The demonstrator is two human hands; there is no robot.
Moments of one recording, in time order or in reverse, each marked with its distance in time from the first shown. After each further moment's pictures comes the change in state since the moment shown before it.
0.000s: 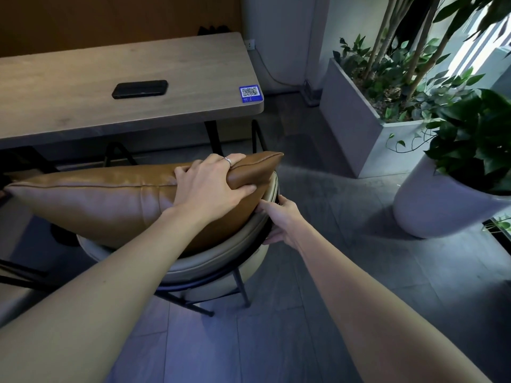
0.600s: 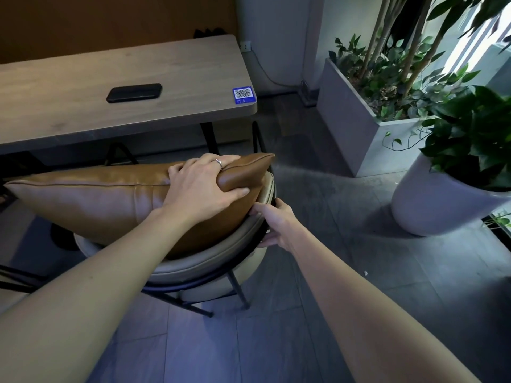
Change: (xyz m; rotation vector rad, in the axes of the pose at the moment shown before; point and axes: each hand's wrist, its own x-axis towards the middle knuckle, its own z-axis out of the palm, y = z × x) left_hand 0.004 -0.003 0.004 -0.032 0.009 0.060; right_hand -0.002 0.004 -0.007 0.064 -0.028 0.067
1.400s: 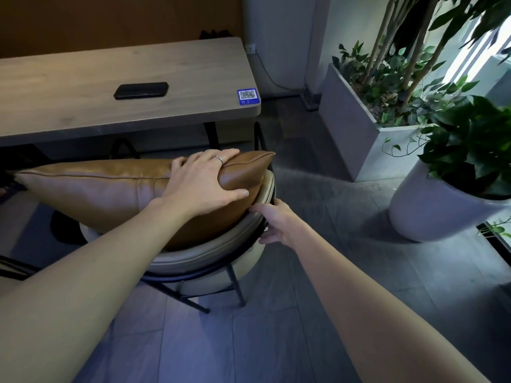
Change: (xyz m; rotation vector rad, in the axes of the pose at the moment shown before) left_hand -0.004 -0.005 -0.012 0.061 -0.054 0.026; right_hand -0.014 -0.005 -0.003 -0.138 -0.051 -0.014
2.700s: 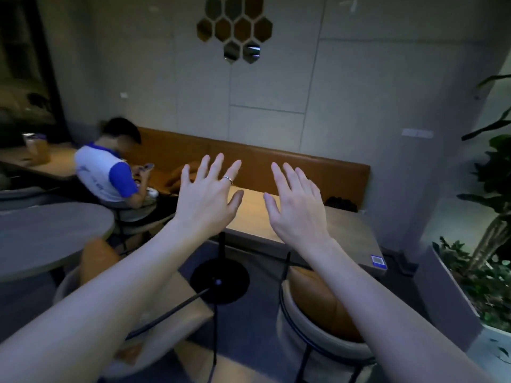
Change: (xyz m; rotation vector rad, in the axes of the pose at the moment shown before) left_hand -0.421 -0.196 -0.476 0.323 0.643 -0.410; right_hand -0.536 -0.174 0.374 -1.012 0.522 -1.688
